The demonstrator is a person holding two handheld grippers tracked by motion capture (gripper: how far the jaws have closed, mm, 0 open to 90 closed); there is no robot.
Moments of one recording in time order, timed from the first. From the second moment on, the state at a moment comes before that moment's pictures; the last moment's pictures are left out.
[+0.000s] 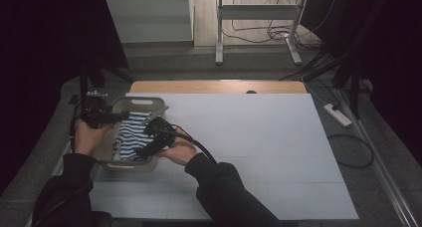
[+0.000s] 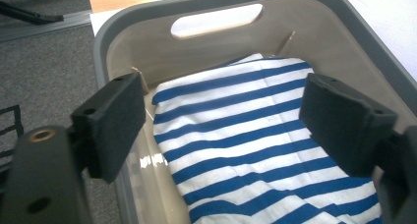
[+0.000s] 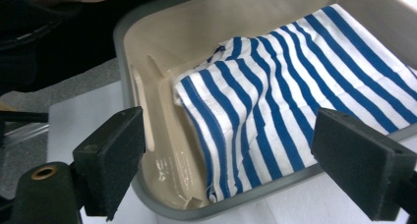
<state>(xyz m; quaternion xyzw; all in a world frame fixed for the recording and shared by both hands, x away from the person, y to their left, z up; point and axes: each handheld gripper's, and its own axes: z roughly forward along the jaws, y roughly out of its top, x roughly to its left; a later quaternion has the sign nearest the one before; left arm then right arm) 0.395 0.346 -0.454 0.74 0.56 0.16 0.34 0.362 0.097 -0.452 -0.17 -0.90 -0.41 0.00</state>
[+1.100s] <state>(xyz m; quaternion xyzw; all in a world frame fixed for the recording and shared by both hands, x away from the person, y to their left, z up) 0.360 0.325 -0.451 0.74 0.52 0.15 0.40 0.362 0.057 -0.449 -0.17 -0.90 -0.40 0.00</state>
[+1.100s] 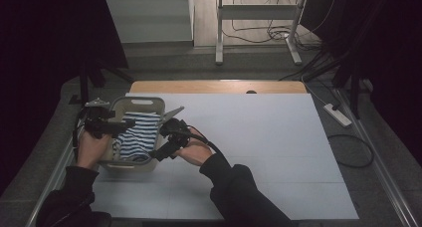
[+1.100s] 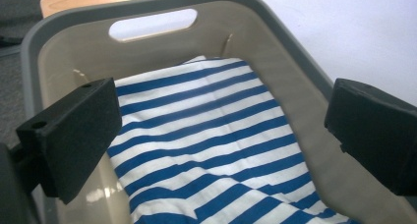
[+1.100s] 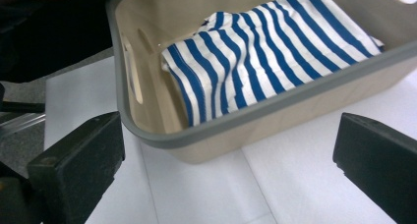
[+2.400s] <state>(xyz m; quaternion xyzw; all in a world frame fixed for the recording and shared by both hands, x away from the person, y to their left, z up) 0.325 0.299 -0.445 0.75 0.49 0.14 0.42 0.349 -0.014 -0.441 -0.19 -0.89 -0.42 -0.03</state>
